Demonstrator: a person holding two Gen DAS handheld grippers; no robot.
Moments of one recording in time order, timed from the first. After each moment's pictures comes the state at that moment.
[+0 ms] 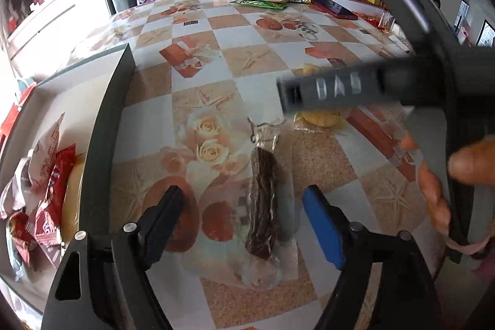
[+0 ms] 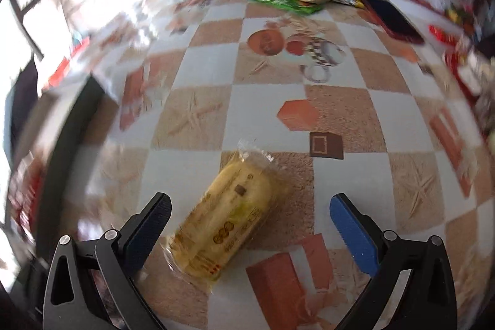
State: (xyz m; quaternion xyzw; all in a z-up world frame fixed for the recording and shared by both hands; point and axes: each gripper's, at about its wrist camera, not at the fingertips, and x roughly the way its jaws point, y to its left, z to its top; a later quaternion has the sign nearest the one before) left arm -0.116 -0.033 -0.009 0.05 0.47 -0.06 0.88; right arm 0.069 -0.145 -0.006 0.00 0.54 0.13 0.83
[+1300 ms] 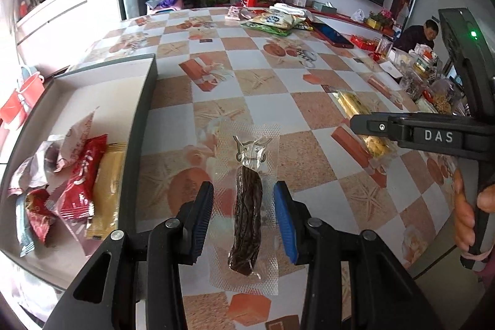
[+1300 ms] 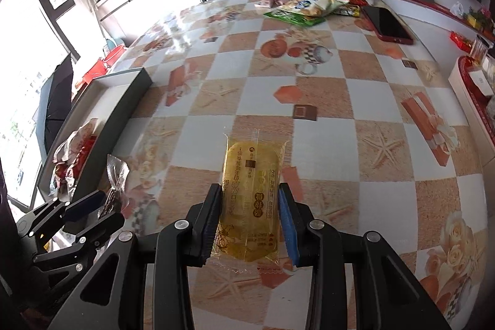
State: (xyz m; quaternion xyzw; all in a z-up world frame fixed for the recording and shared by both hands) left arm -0.152 -0.011 0.025 0.00 0.44 -0.05 0.90; right arm 0.008 -0.193 0.034 0.04 0.50 0.20 0.84
